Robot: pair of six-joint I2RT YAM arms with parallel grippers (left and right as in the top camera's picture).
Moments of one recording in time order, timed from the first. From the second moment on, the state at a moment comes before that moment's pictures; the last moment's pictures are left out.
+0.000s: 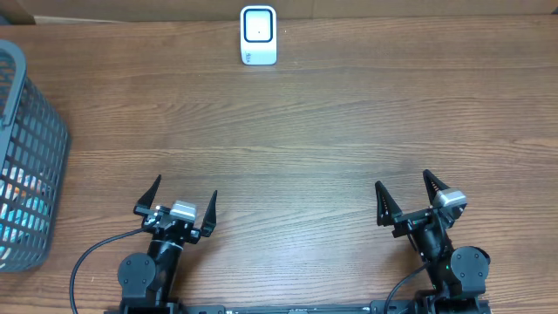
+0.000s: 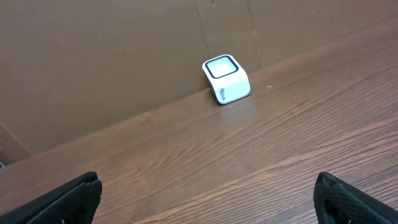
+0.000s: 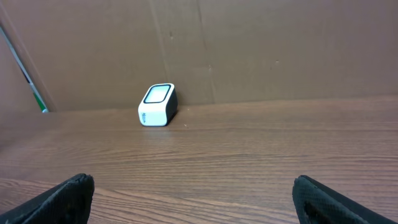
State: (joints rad) left arm -0.02 0.02 0.01 -0.06 0.18 0.30; right arm 0.04 0.01 0.02 -0.02 -0.24 0.17
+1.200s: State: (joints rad) left arm -0.02 0.02 0.01 -0.06 0.18 0.30; right arm 0.04 0.01 0.02 -0.01 -0.24 0.17
